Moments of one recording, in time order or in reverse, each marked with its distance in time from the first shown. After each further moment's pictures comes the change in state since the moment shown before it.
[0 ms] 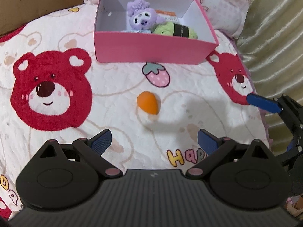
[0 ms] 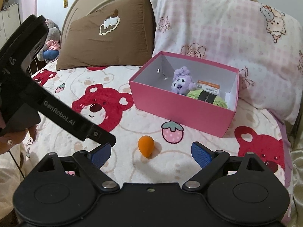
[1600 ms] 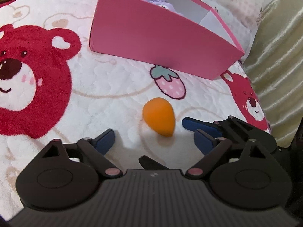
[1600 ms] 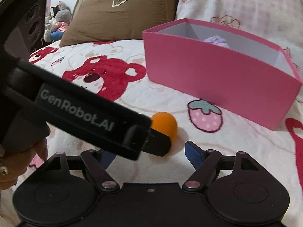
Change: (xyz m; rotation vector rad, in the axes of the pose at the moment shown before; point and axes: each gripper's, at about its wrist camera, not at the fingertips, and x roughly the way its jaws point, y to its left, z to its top) left arm 0.121 0.046 -0.034 -0.106 -0.248 -0.127; right arm 0.151 0.025 -0.059 -0.106 -0.010 0.052
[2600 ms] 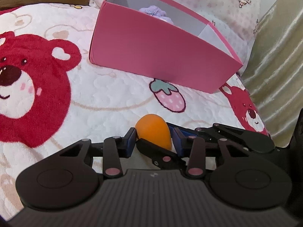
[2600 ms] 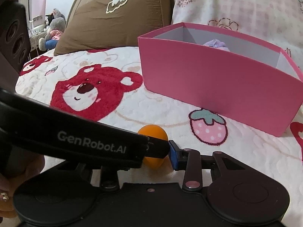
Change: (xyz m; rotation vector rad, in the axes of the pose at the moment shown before) left arm 0.002 0.001 -0.005 0.010 -0.110 -0.012; right arm 0.011 0.002 0.011 0.037 -0.041 -0.020
